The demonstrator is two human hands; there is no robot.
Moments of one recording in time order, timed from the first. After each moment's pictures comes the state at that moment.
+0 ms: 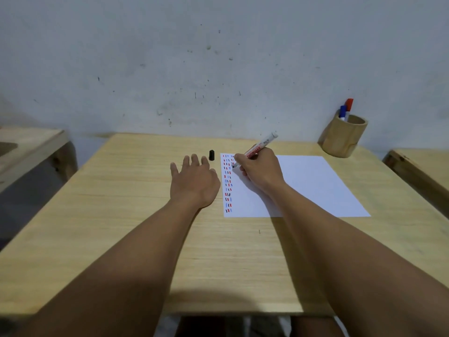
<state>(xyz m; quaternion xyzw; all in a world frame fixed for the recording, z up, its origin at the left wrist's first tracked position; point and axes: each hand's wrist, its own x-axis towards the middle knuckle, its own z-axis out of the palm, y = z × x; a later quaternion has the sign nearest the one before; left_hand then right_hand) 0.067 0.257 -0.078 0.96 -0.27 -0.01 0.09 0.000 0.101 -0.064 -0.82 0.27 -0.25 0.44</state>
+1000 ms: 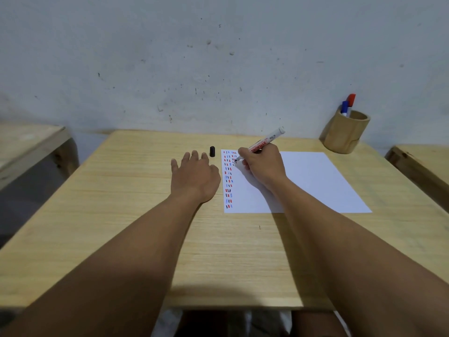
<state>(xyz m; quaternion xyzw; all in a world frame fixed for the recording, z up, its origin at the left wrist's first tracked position) 0.068 0.257 -0.077 0.95 -0.26 0.00 0.14 -0.001 0.100 -0.061 -0.79 0.28 -0.26 0.47</state>
